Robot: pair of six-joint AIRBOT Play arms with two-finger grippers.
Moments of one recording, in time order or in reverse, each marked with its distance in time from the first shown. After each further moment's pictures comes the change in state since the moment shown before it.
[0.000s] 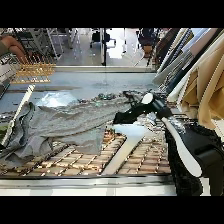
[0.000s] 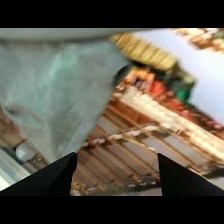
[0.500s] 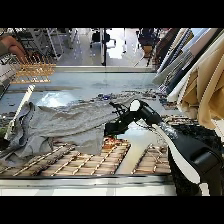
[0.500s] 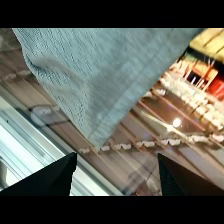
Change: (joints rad) left arm -0.091 0.527 -0.507 -0.179 0.418 0.501; right arm 0.122 0.013 -0.069 0.019 0.056 0.052
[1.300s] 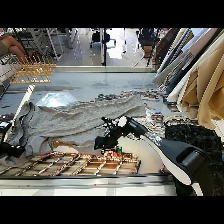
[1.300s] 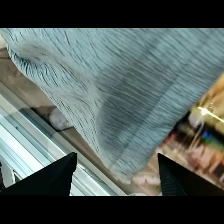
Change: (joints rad) left arm -0.177 0.004 -0.134 0.159 0.119 0.209; right arm 0.142 -0.070 -0.156 0.145 -0.203 0.031
